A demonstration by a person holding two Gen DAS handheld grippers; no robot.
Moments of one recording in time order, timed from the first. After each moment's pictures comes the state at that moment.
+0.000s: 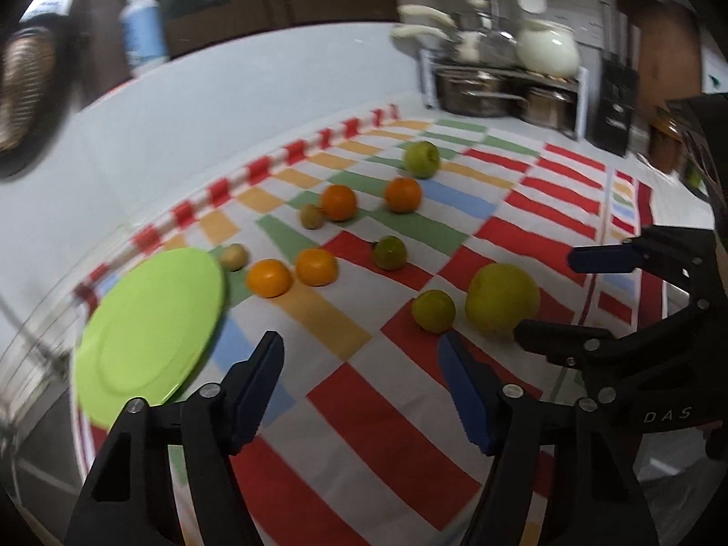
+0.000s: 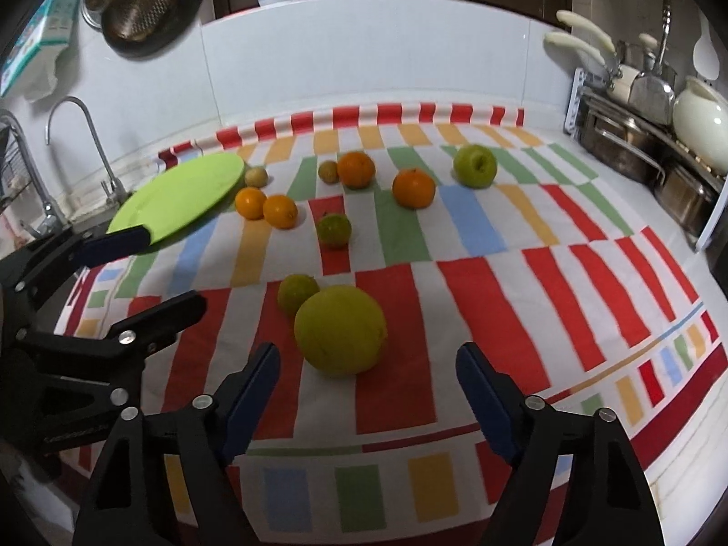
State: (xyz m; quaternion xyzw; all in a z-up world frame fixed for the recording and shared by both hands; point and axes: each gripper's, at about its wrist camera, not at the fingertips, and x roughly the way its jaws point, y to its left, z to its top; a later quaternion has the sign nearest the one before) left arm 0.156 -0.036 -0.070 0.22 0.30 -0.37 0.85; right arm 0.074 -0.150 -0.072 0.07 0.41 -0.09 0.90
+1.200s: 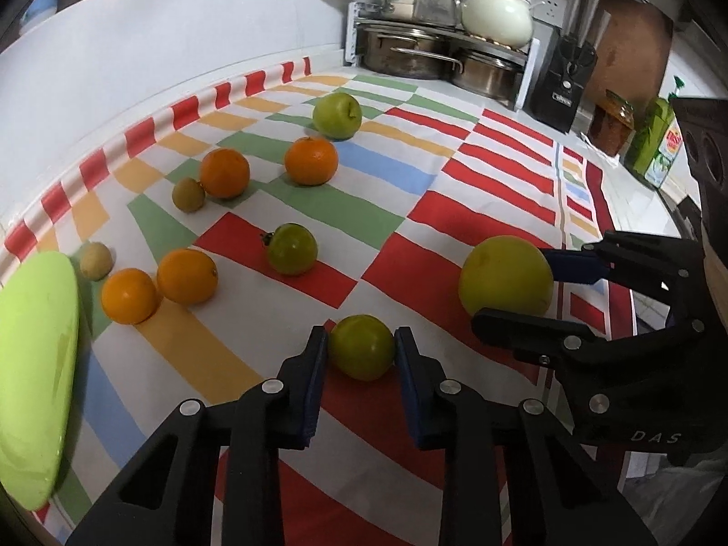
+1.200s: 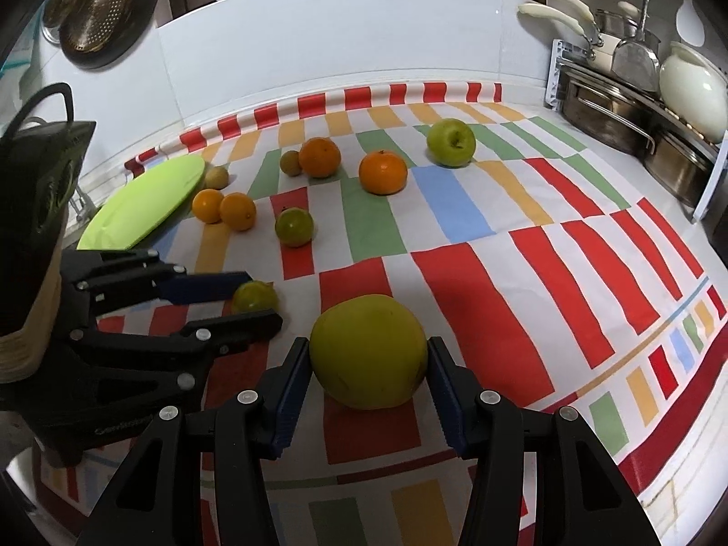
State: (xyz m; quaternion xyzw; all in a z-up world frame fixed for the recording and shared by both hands) left arm 0.193 -0.089 -0.105 0.20 0.38 -0.48 0.76; right arm 0.088 -0.170 -0.088 0.10 0.42 -0.12 0.89
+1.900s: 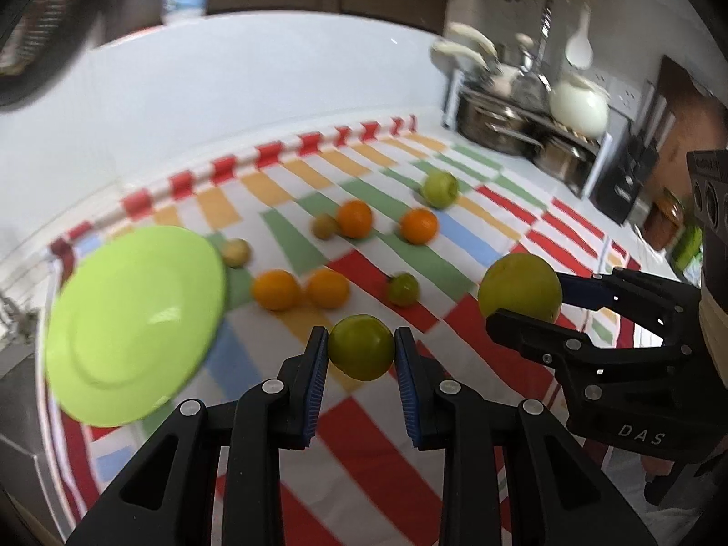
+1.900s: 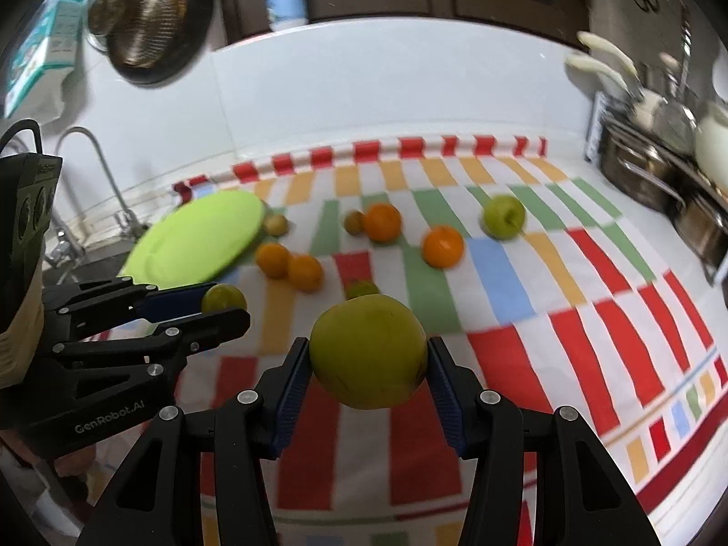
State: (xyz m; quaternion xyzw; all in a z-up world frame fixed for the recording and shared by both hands) left arm 0.197 -0.017 -0.040 0.11 0.36 -0.37 0.85; right arm 0.110 -0.145 -0.038 0.07 0.37 -0.06 0.92
